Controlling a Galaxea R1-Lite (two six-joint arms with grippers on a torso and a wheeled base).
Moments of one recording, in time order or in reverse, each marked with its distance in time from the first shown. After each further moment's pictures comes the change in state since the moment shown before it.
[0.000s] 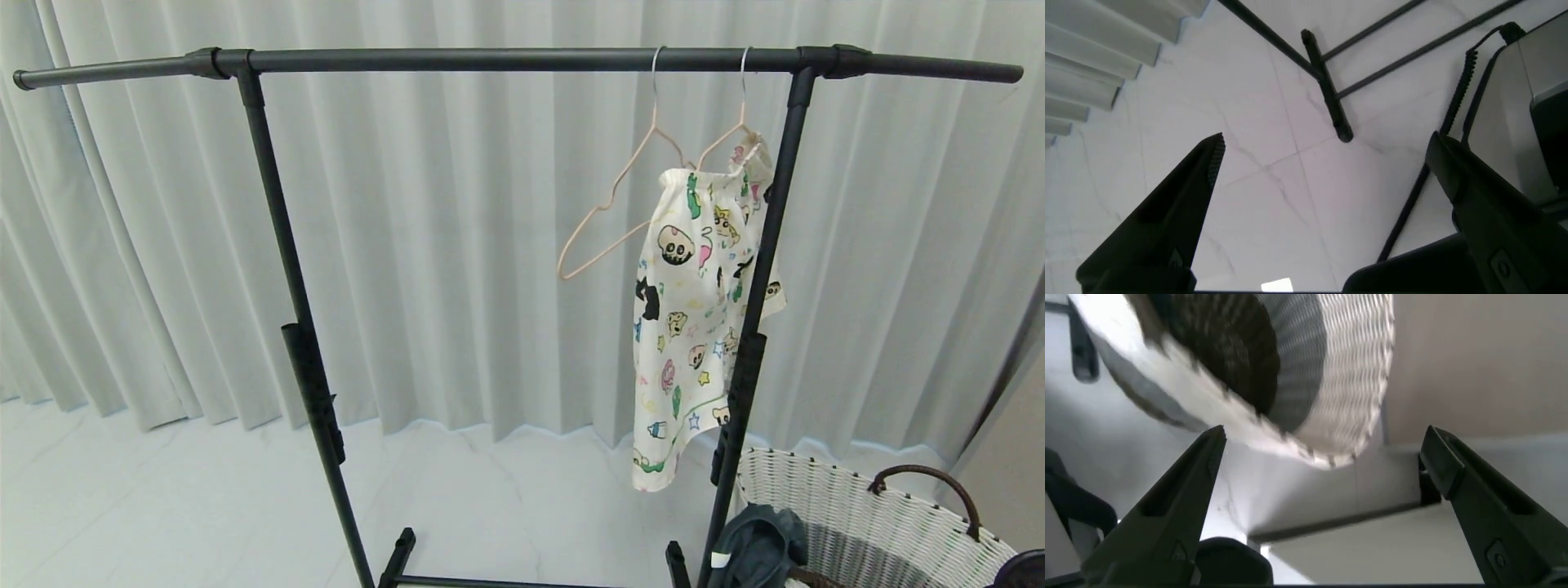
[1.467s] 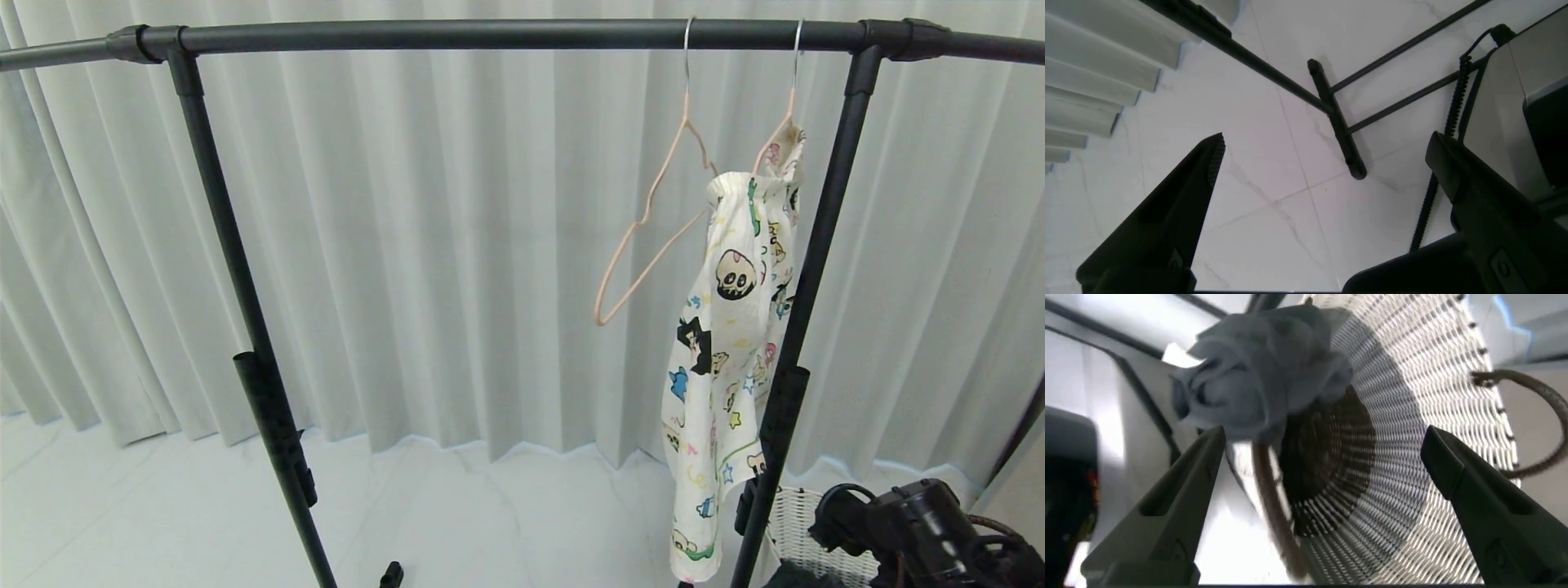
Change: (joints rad) left arm -0.034 -0.008 0.000 0.000 0.000 -0.001; right arm 0.057 0.565 -0.188 -0.381 0.366 -0.164
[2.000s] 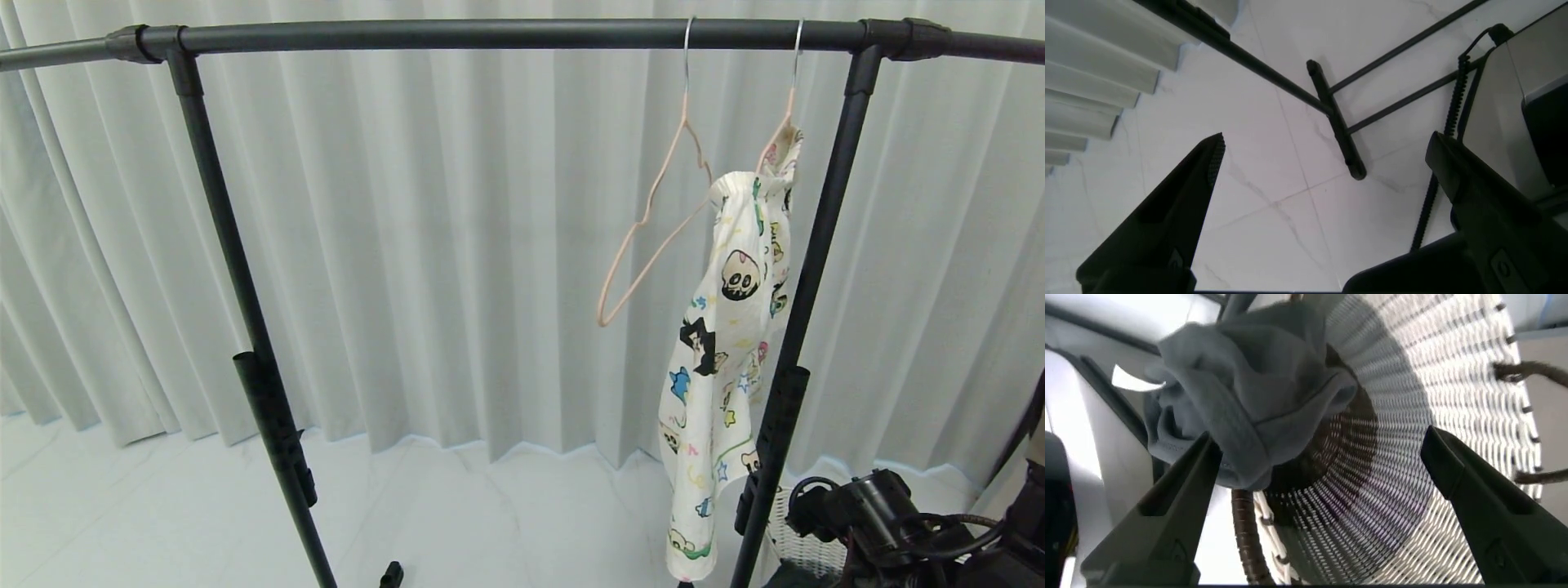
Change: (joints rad) left arm -0.008 0.000 0.000 0.000 0.000 0.000; right arm -0.067 0.214 -0.072 -0.076 -0.005 -0.001
